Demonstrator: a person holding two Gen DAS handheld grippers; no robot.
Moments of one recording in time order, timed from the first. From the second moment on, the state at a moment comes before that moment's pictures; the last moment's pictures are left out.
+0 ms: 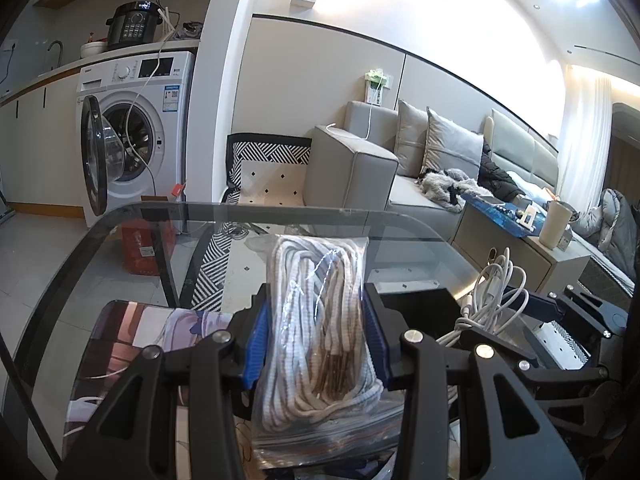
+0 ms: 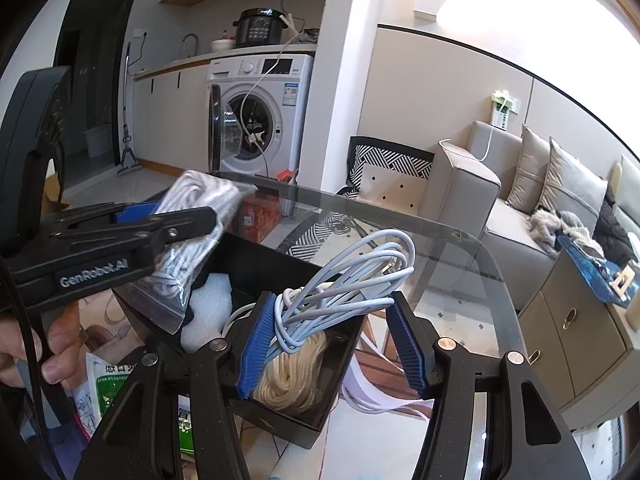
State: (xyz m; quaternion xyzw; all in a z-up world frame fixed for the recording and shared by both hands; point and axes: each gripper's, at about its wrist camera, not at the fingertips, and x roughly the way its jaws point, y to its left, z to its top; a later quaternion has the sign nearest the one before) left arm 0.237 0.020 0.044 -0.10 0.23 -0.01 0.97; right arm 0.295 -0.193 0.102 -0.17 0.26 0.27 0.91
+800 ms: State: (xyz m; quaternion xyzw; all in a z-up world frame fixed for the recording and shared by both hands) left arm 0.242 -0.005 0.028 -0.02 0.31 -0.04 0.95; right arm 0.306 -0.177 0.076 -0.19 0.32 0.33 0.87
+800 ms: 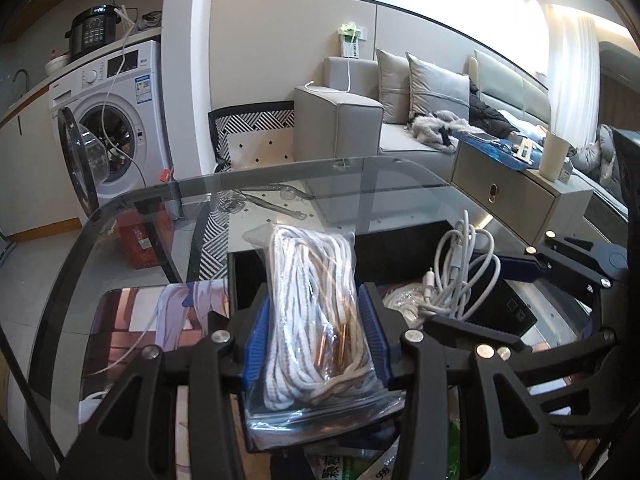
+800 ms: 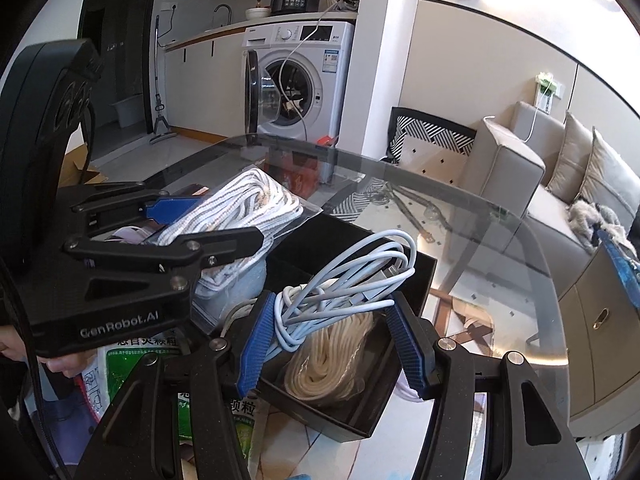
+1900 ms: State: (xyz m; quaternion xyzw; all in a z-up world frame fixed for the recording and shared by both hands) left arm 0.157 0.033 0.065 -0.04 0.28 0.01 0.96; right arm 0.224 -0.245 0.133 -0.10 0.27 0.31 0.91
